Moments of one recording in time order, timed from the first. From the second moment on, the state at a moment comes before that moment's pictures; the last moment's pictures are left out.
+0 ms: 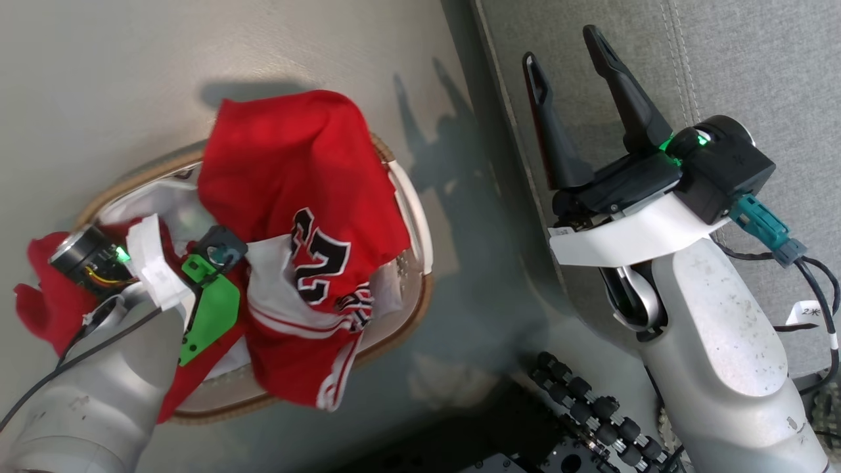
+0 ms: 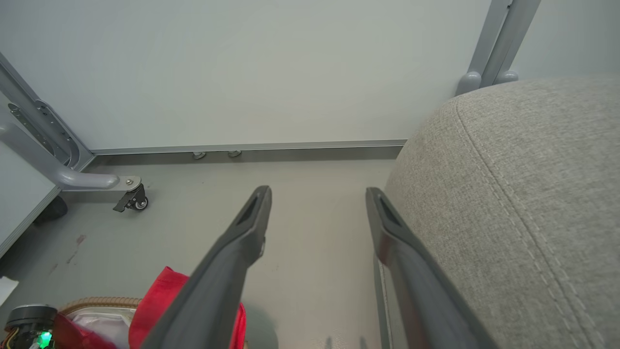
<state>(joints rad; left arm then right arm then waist) -0.87 0.24 -0.73 1.28 0.13 -0.12 0.08 -0.57 -0.05 0.27 0.04 0.26 0.13 -0.26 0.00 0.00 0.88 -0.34</state>
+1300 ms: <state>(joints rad) -0.56 0.05 -0.60 1.09 -0.27 -0.08 -0.26 -0.31 -0.05 0.20 0.23 0.13 0.13 -0.26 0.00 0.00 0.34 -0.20</state>
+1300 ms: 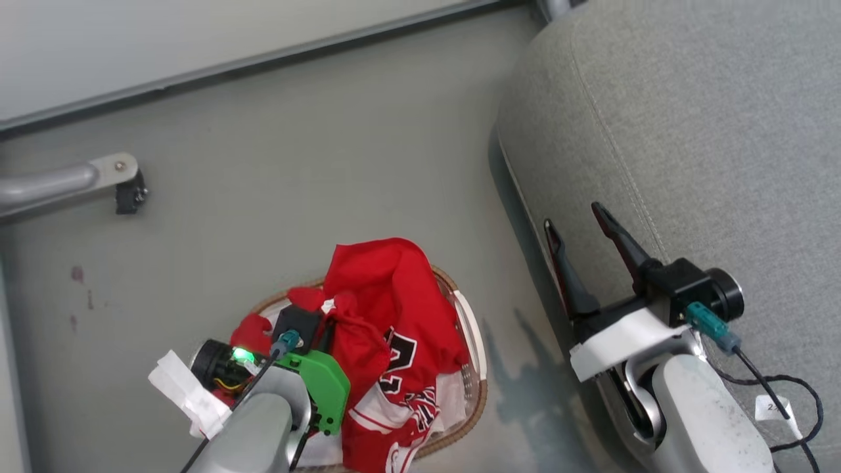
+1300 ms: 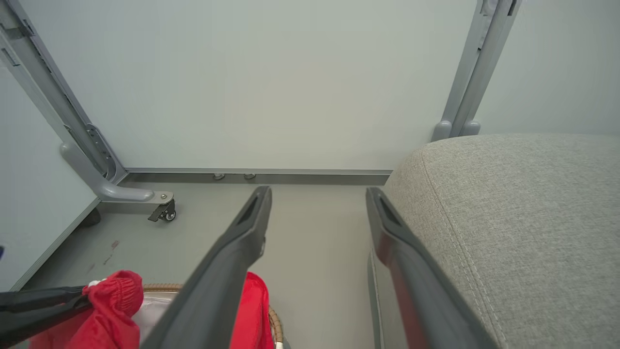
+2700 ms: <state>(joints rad) -0.41 0.05 -0.59 0.38 -0.45 -0.01 -0.26 -0.29 -0.15 0.58 0.42 0.16 0.13 -0.26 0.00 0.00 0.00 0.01</state>
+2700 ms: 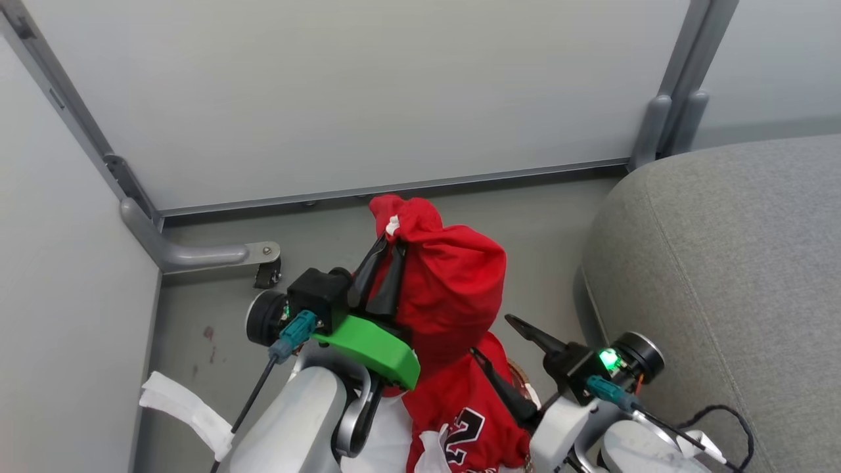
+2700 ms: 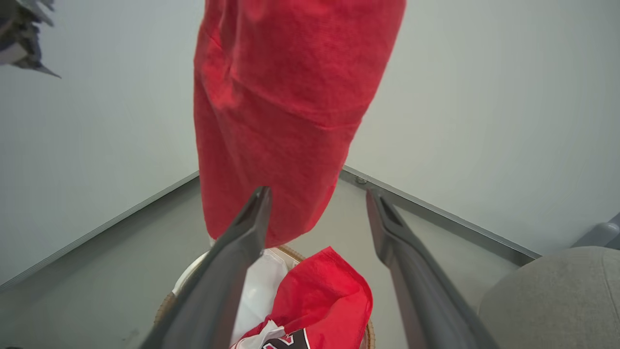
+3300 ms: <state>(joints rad) -0.45 0.05 -0.69 0.40 -0.54 0.00 -0.26 -0.44 -0.09 0.67 0.53 0.26 0.13 -0.26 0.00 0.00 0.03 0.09</state>
